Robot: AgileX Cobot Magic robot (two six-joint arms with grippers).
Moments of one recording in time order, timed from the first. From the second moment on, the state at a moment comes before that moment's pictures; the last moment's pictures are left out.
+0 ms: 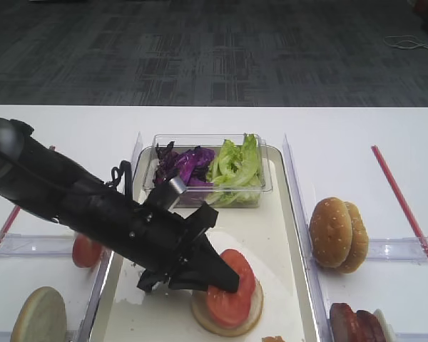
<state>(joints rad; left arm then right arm) -0.43 2.01 -0.89 -1.45 1.08 0.94 0.04 -0.02 -0.47 0.04 1.13 -0.06</state>
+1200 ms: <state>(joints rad) -0.44 2.02 -0.93 -1.42 1.04 0.83 0.04 -0.02 -0.47 0.04 1.13 -0.06</state>
